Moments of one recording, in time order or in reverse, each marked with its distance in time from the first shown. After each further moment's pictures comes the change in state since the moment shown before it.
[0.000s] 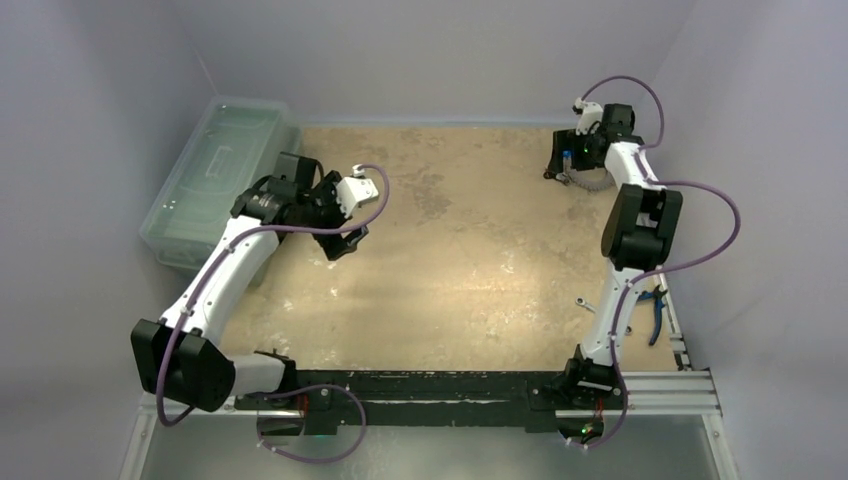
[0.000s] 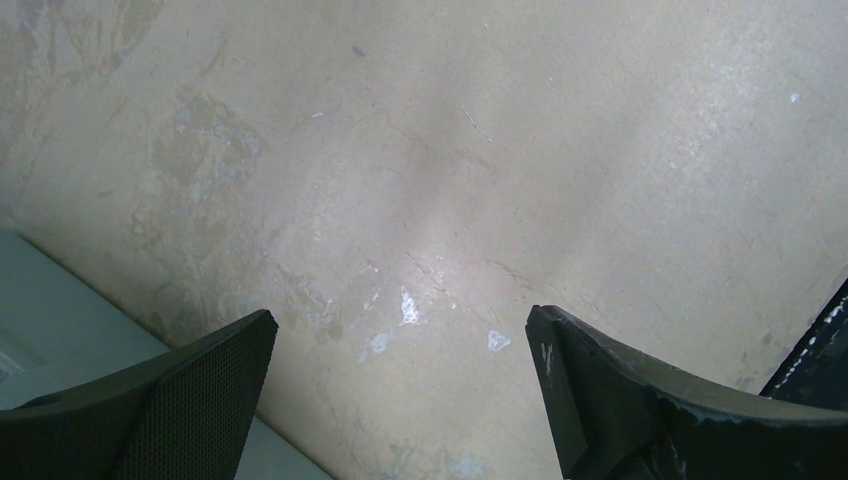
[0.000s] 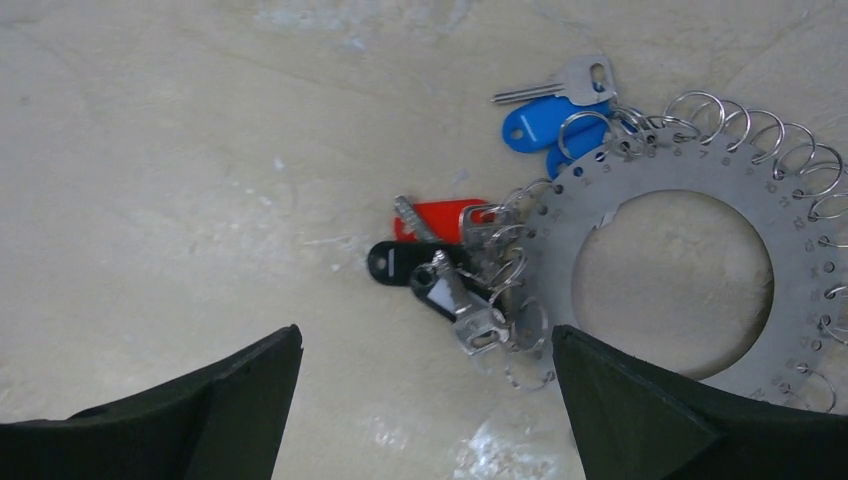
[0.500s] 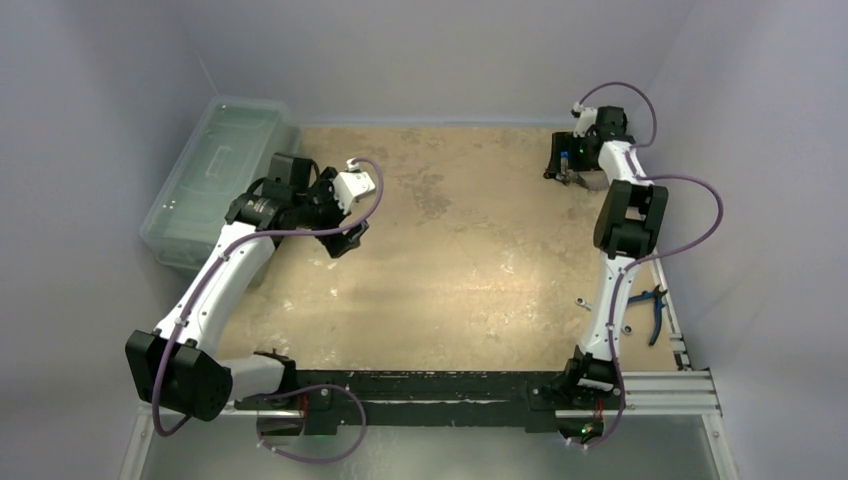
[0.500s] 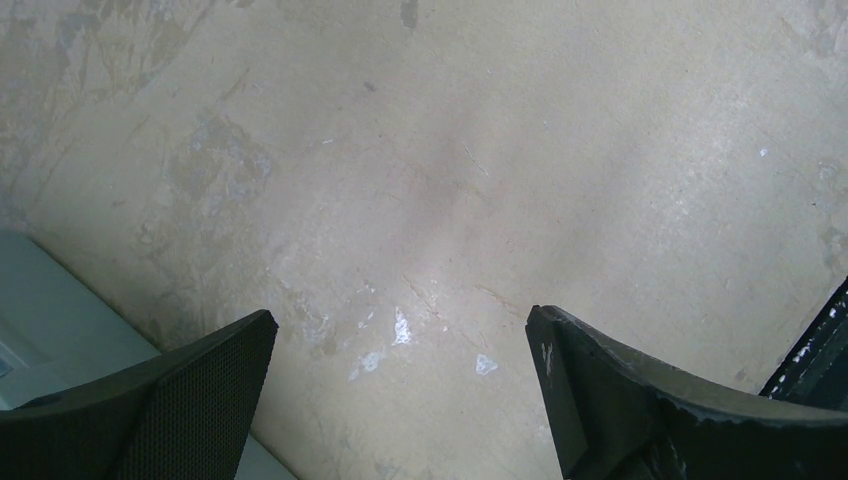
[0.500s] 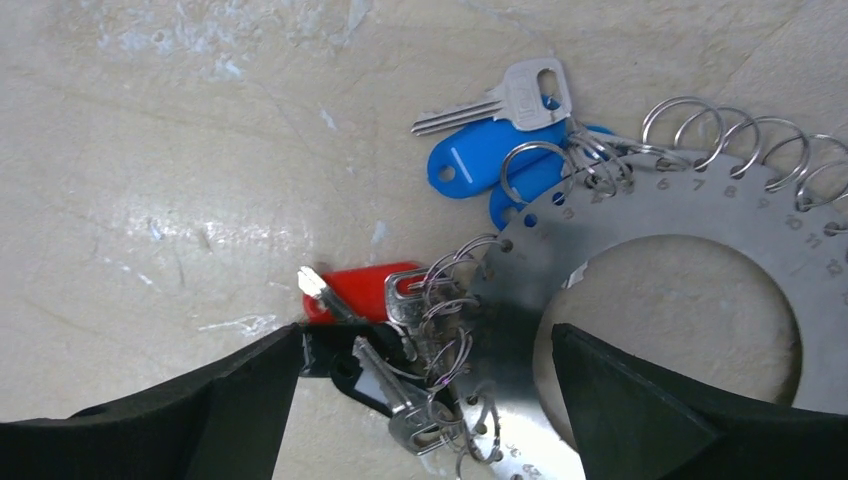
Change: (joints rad) left arm 0.000 -0.056 -0.018 0.050 0.024 -0.089; right arm 0.000 0.261 0.261 -0.043 0.083 0.059
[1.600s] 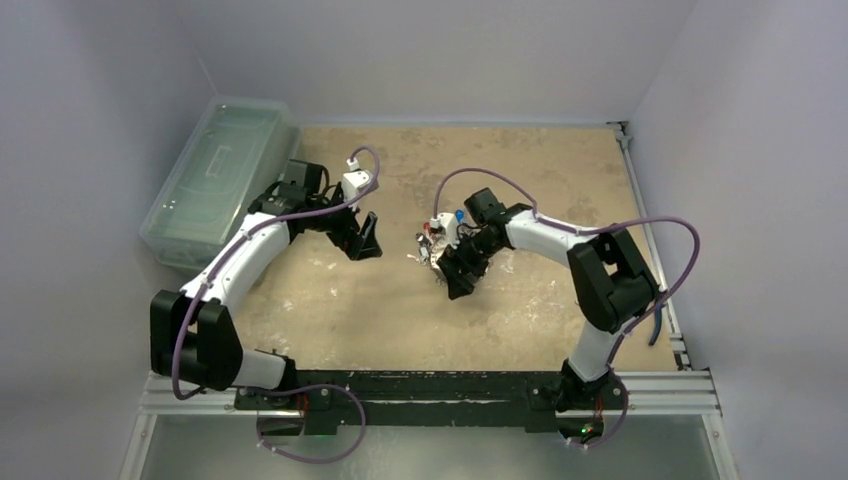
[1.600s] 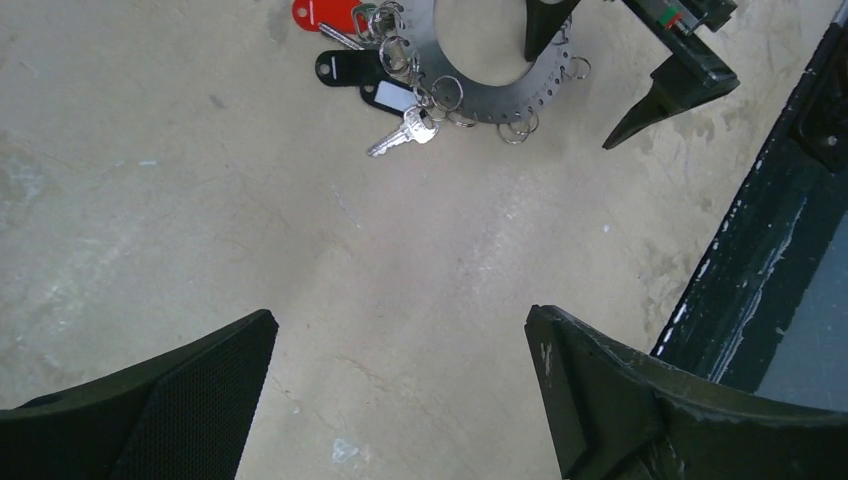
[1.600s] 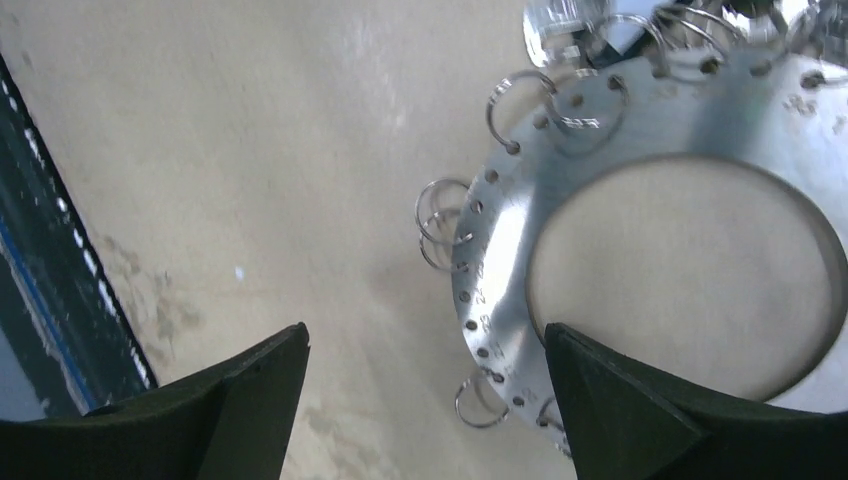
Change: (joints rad) left arm 0.032 0.130 -0.106 0.161 0.239 -0.286; right arm 0.731 -0.665 -0.987 -0.023 -0.301 -0.217
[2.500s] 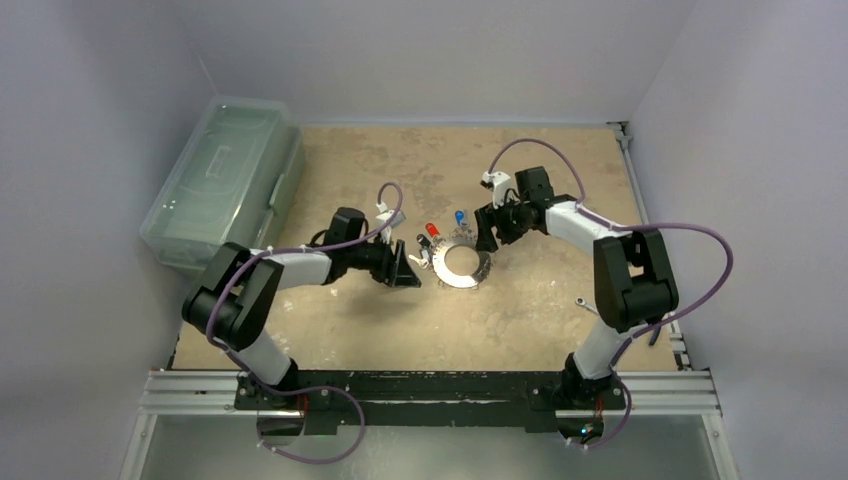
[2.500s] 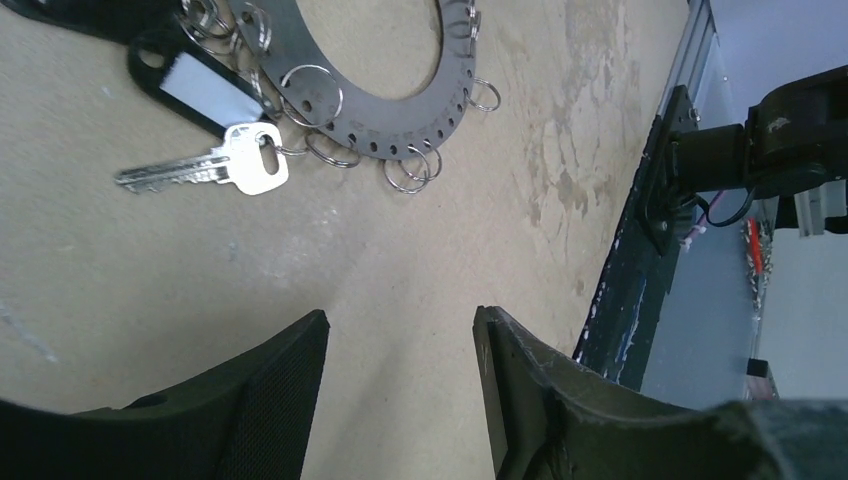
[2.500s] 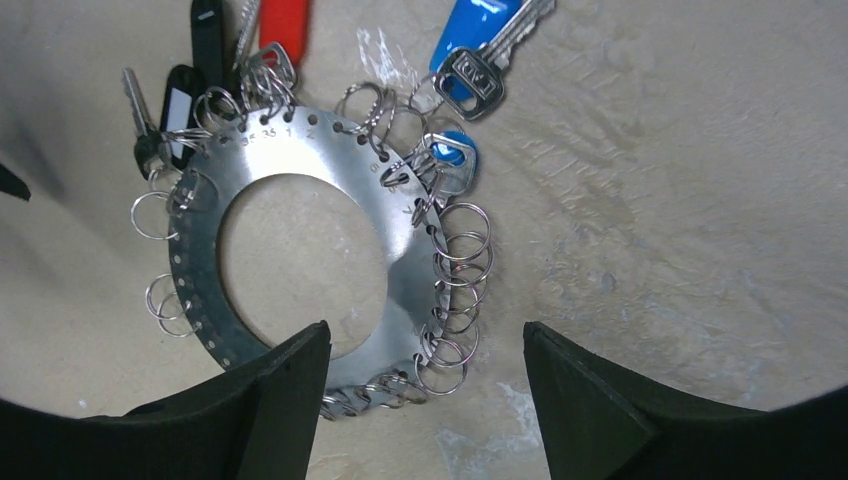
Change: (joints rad) left arm -0.180 0.252 -0.389 0.803 0.164 -0.600; right arm -0.283 -0.093 -0.043 0.209 0.135 0.211
